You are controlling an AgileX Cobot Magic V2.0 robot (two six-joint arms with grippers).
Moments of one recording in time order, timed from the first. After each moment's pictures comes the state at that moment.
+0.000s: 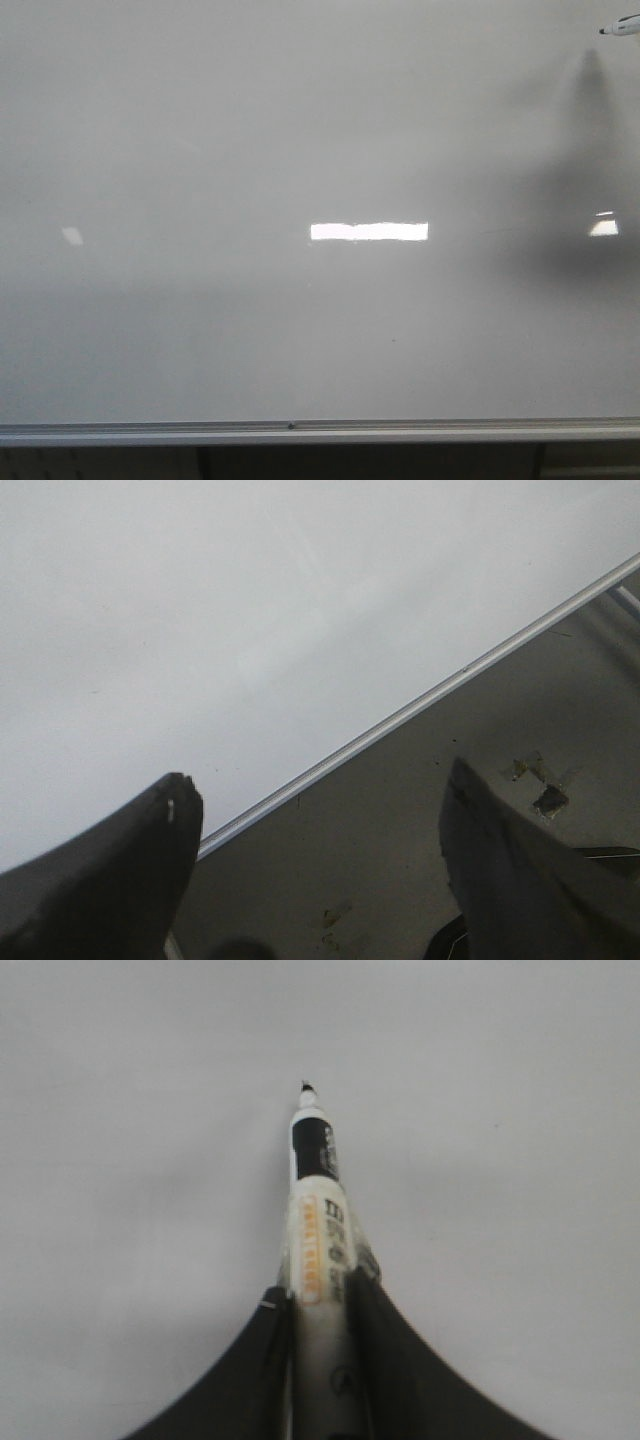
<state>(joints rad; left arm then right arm) -0.28 0.85 -0.94 -0.13 0.98 0.37 0.01 1.24 -0.89 0.08 0.21 -0.02</state>
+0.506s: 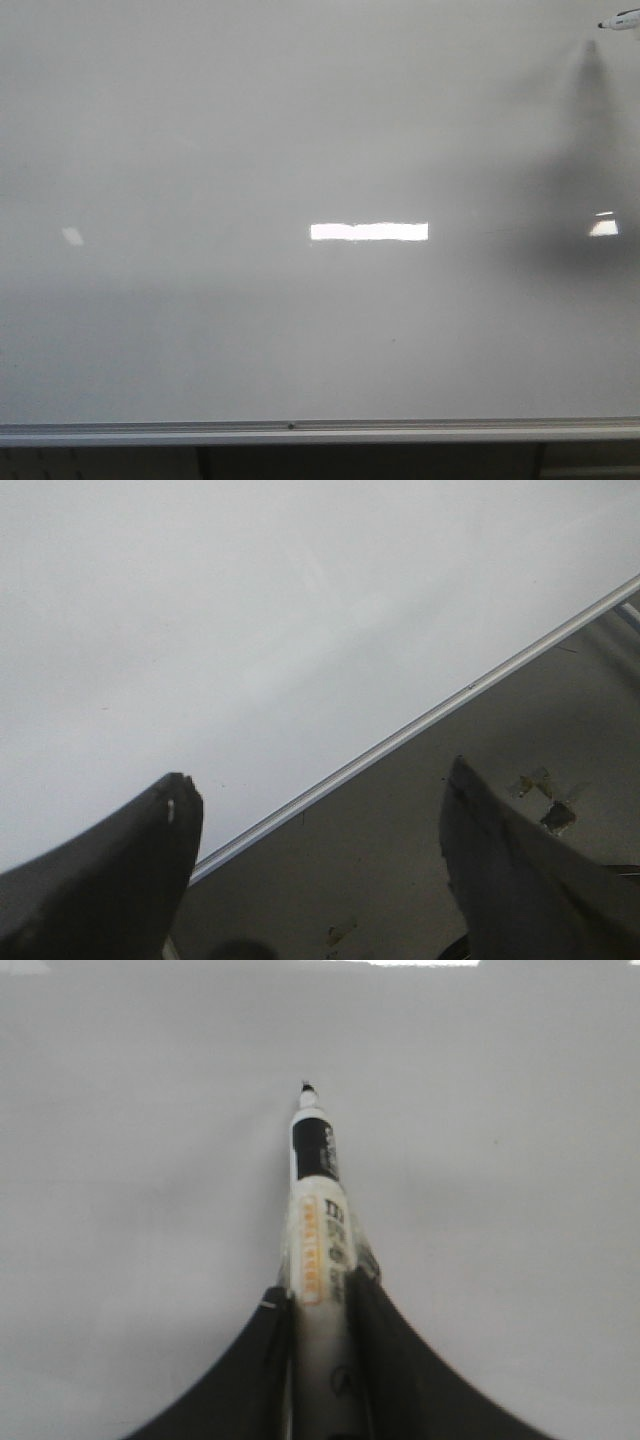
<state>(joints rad) -0.28 0.85 -0.94 -0.13 0.95 0.37 0.01 1.26 -0.90 0.08 0.18 -0.02</state>
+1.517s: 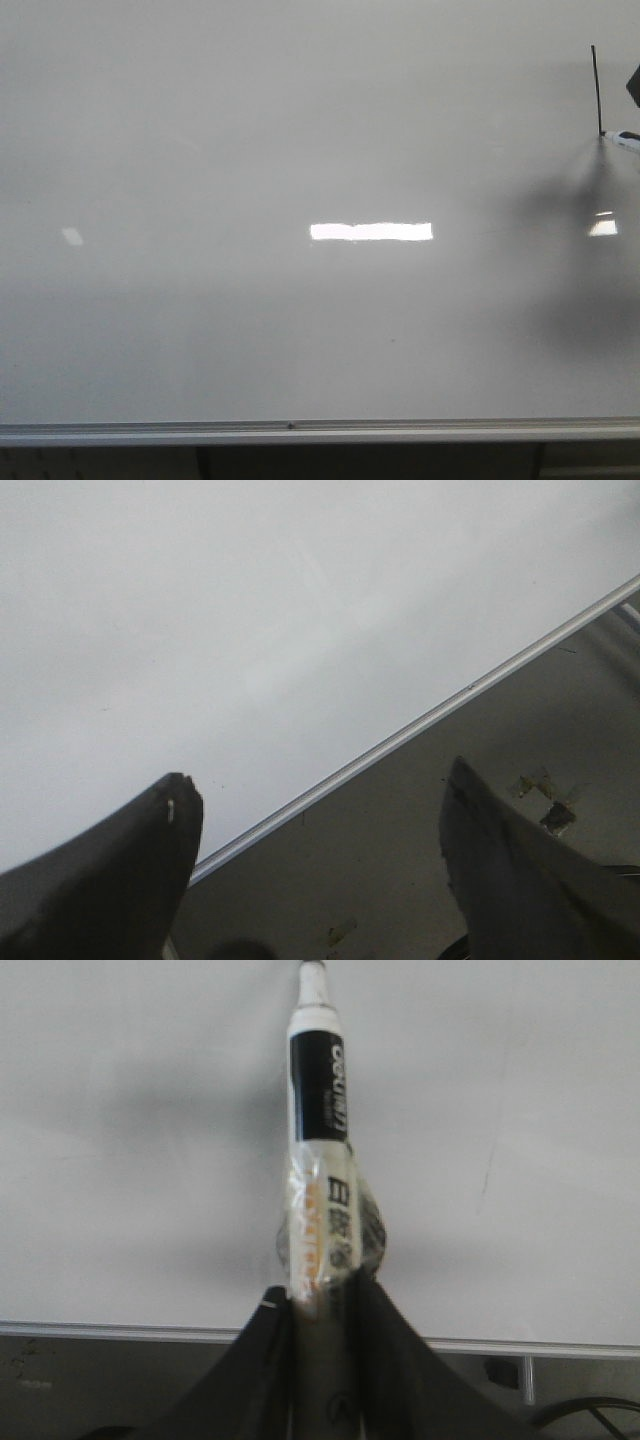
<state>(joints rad) -0.28 0.85 -0.94 -0.13 0.95 0.37 0.01 1.36 -0.92 0.08 0.54 -0.02</state>
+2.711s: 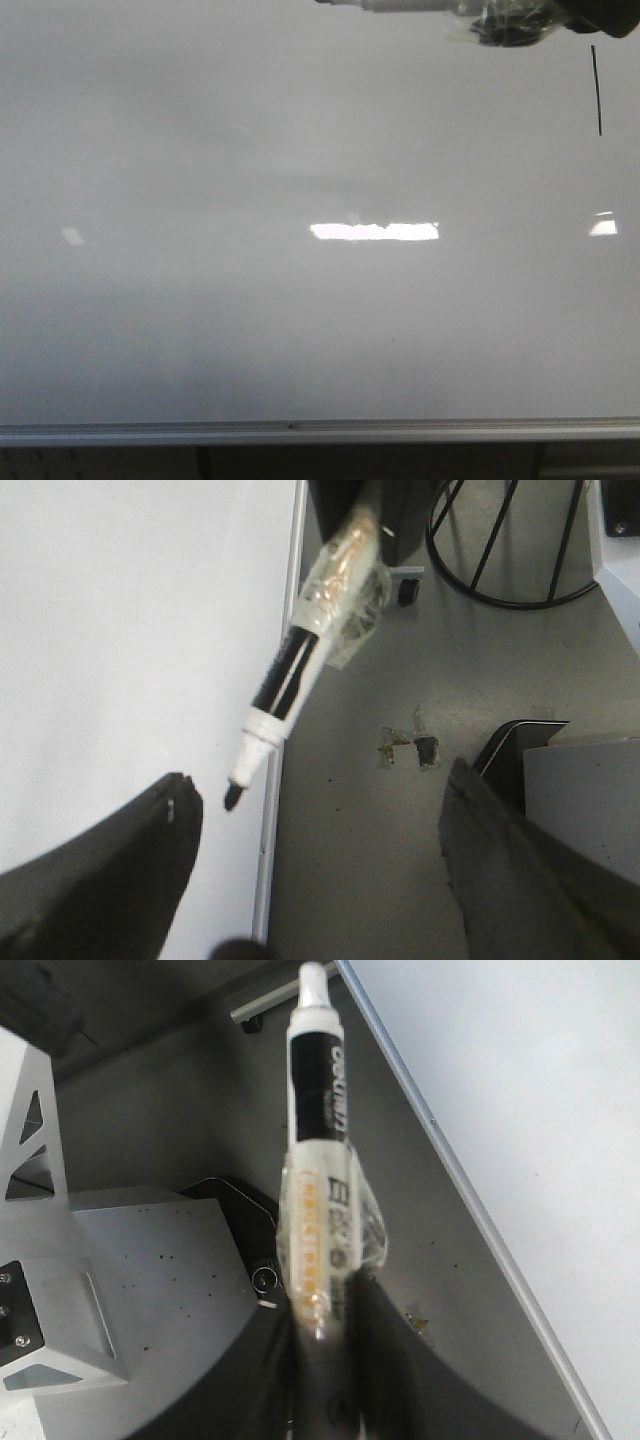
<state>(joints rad) -0.78 1.38 -1.40 -0.35 1.05 0.87 0.34 1.19 -1.18 0.52 1.24 -0.79</state>
